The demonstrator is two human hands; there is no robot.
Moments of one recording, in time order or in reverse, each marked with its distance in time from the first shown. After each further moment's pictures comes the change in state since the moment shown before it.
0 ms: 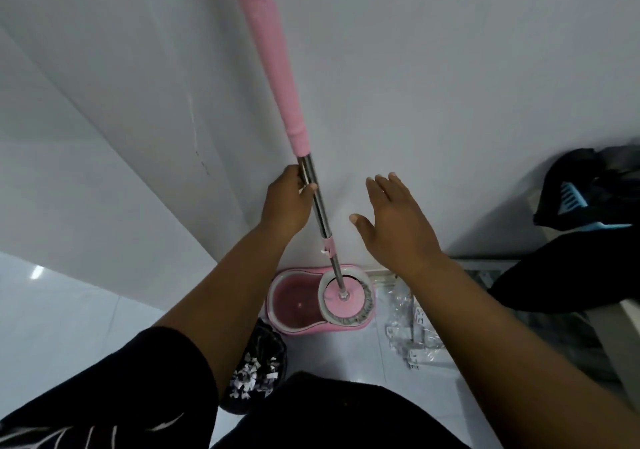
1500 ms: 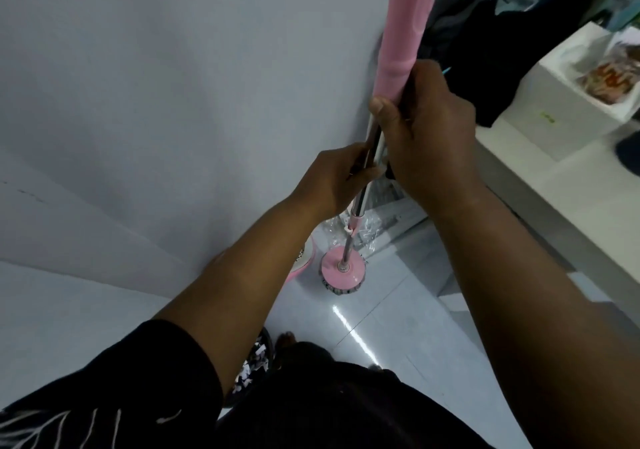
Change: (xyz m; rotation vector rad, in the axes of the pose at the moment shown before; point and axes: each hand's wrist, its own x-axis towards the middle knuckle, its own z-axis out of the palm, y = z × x) left_hand -0.110 0.091 0.088 -0.107 -0.819 0.719; right_hand -0.115 -0.017 -0.102 0.213 0.676 0.543
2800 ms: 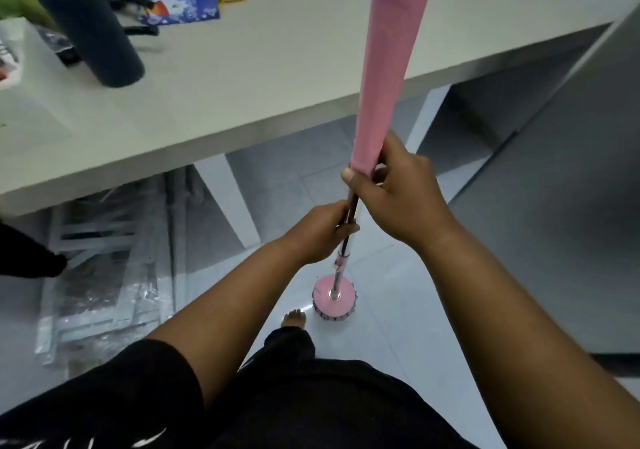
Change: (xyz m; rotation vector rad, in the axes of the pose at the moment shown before) left_hand -0.250 0.304 0.462 0.168 -1.320 0.689; right_hand -0.493 0.117 -0.380 -0.303 0.646 0.916
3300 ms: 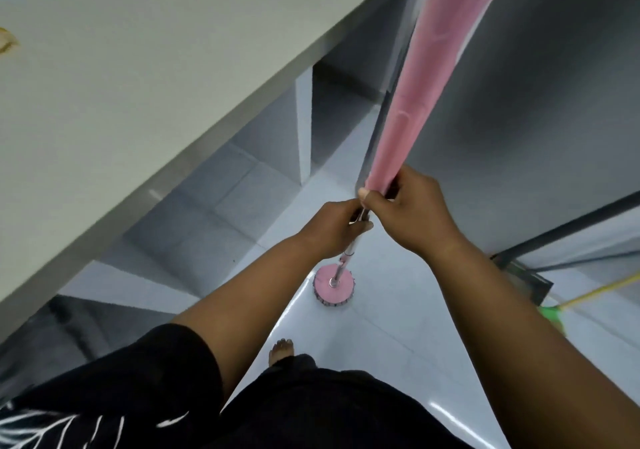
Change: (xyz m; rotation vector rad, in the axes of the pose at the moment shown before) left_hand 0.172 0.065 0.062 0.038 -0.380 0.300; right_hand 0.010 0.108 -0.068 -0.107 0.359 0.627
